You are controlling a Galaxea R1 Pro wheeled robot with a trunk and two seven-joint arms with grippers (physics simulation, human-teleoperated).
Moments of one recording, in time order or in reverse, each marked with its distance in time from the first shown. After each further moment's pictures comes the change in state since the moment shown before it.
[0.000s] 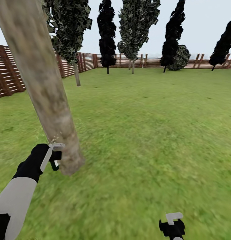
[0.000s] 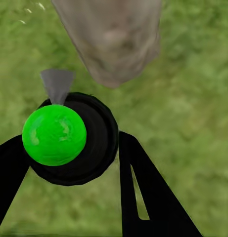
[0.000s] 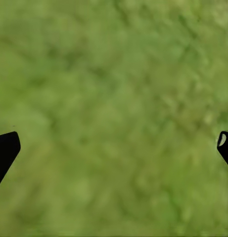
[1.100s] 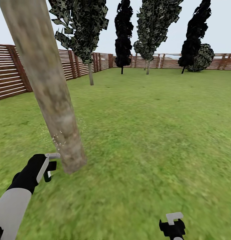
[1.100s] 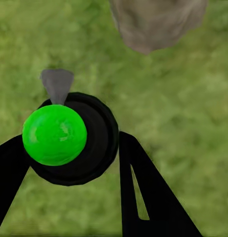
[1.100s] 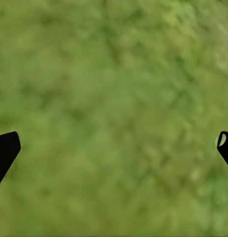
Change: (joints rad) left arm 0.097 0.031 0.001 0.009 0.003 -0.030 0.051; right arm 0.000 -0.002 0.000 -0.001 0.000 0.001 -0.001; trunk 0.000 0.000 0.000
